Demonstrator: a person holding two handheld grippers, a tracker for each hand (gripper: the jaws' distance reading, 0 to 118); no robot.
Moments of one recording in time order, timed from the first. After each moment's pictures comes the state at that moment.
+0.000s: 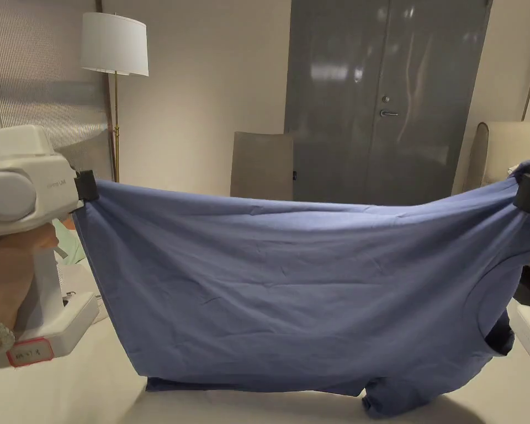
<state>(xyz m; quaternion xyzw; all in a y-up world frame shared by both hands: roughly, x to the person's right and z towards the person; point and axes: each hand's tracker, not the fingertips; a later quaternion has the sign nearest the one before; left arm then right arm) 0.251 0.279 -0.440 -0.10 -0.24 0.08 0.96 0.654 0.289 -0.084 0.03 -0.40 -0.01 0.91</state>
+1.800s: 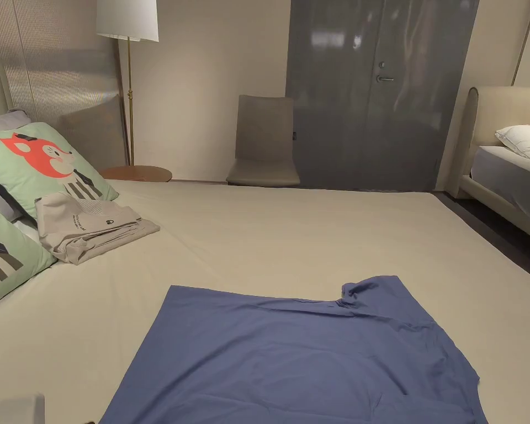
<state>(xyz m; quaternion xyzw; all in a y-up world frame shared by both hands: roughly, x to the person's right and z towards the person) 0.026 0.002 -0.187 -0.35 -0.24 -0.04 0.91 0.474 -0.018 0.193 -0.29 -0.41 -0.13 0.85</state>
